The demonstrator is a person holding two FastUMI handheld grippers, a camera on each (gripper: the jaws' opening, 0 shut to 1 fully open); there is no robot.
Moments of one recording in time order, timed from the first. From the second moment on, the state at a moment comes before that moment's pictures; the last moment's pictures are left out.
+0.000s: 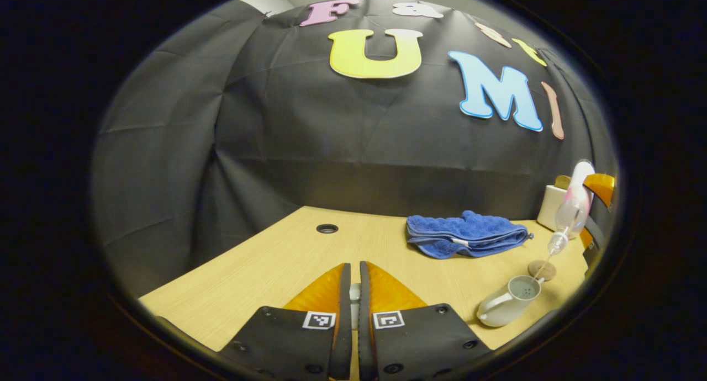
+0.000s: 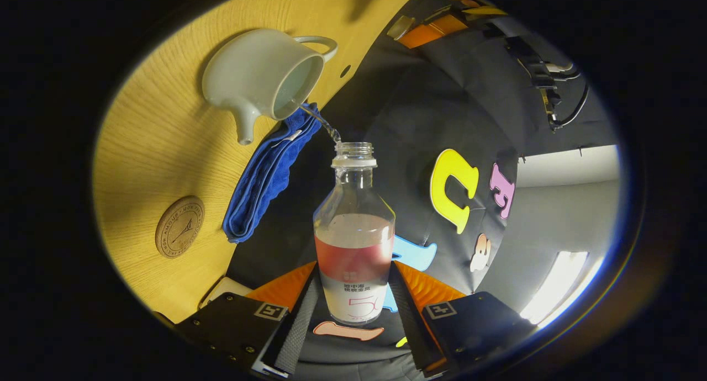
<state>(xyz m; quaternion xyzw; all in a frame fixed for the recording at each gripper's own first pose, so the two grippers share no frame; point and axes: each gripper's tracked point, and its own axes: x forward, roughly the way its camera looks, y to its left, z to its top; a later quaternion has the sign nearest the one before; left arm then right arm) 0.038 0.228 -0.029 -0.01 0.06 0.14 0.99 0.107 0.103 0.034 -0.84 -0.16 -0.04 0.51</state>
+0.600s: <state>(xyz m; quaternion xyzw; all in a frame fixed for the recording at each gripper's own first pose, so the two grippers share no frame) 0.039 0.225 -0.031 -0.02 0.07 0.13 0.99 0.103 0.117 0.024 -0.86 -0.17 -0.02 0.48</state>
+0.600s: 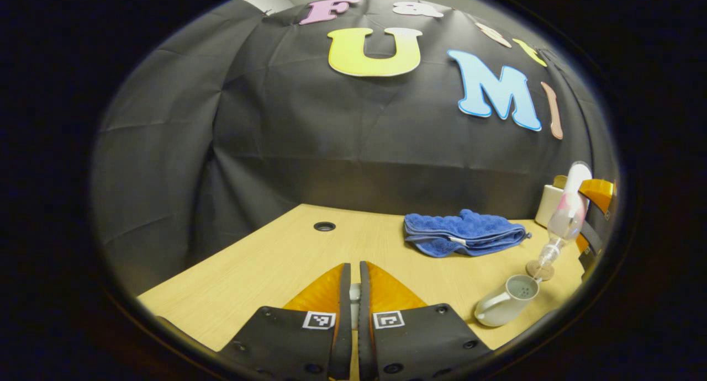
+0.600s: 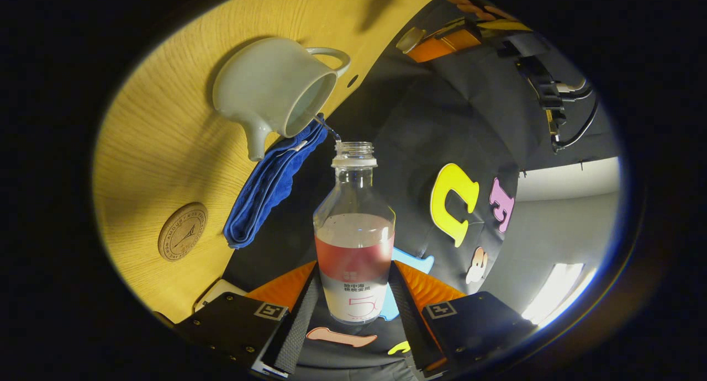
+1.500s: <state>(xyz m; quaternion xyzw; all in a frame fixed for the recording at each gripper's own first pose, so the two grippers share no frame) 0.038 0.224 -0.030 -0.02 0.06 0.13 0.99 0.106 0.108 0.003 -0.71 -0.10 0.06 0.70</state>
